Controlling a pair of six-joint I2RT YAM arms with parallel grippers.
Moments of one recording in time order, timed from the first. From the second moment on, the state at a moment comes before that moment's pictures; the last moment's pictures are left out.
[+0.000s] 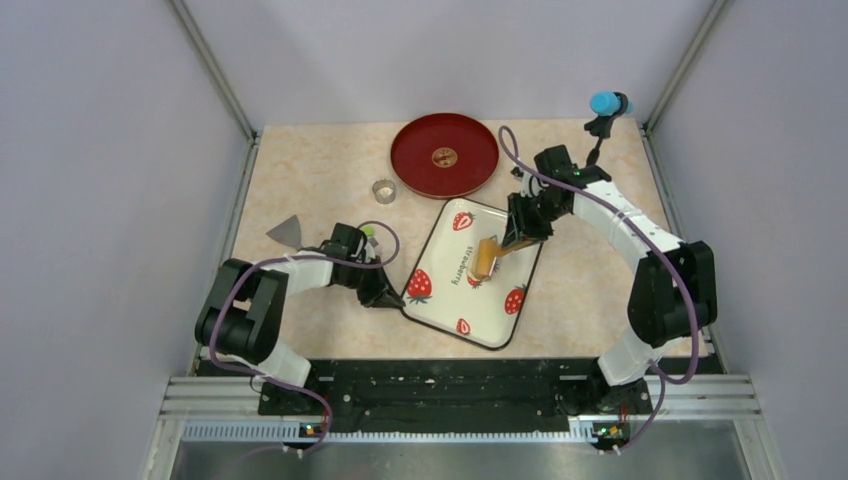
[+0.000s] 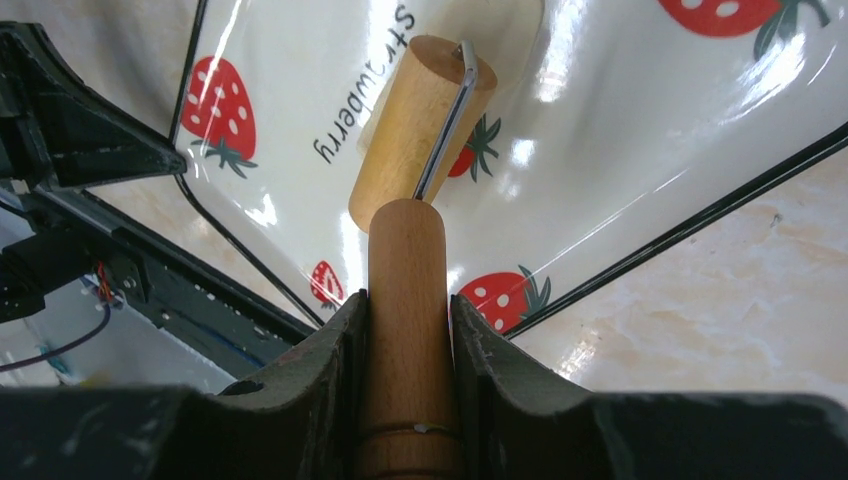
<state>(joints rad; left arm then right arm) -0.30 1.57 0.66 -0.29 0.60 -0.73 0.31 1.63 1.33 -0.88 -0.41 0.18</state>
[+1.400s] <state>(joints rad) -0.30 1.56 0.65 -0.28 0.60 -0.73 0.34 1.64 1.23 -0.82 -0.39 0.21</state>
